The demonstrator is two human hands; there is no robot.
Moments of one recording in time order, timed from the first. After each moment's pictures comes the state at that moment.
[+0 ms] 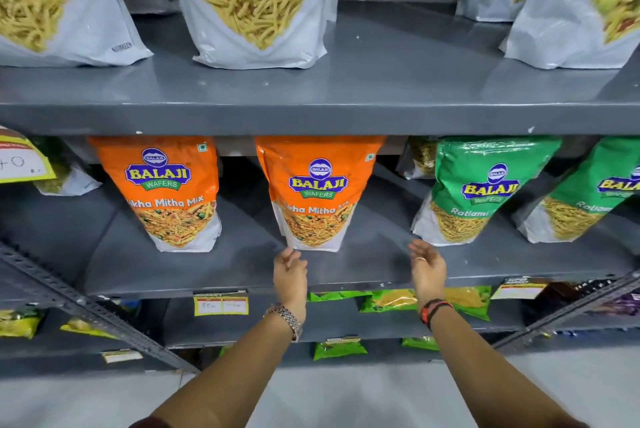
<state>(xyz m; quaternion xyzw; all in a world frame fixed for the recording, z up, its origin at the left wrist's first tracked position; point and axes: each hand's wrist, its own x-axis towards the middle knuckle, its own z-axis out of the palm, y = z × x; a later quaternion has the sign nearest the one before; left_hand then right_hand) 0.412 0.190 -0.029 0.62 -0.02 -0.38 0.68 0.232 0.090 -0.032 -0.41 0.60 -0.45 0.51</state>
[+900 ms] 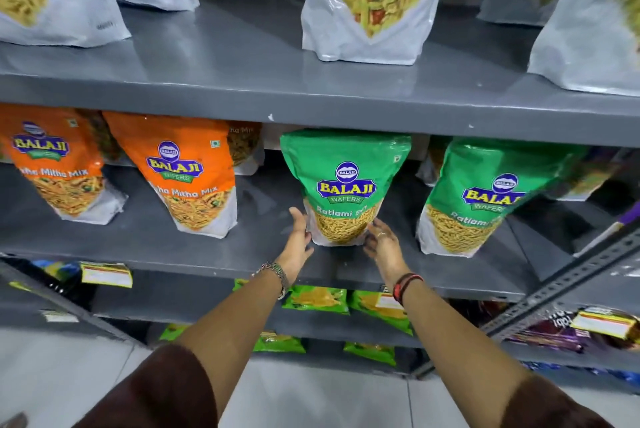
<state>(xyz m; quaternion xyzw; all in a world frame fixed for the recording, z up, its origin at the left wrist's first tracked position) 0.201 0.047 0.003 0.61 -0.18 -0.53 0.56 0.067 -0.050 -0.024 -0.41 0.48 -0.30 0.71</state>
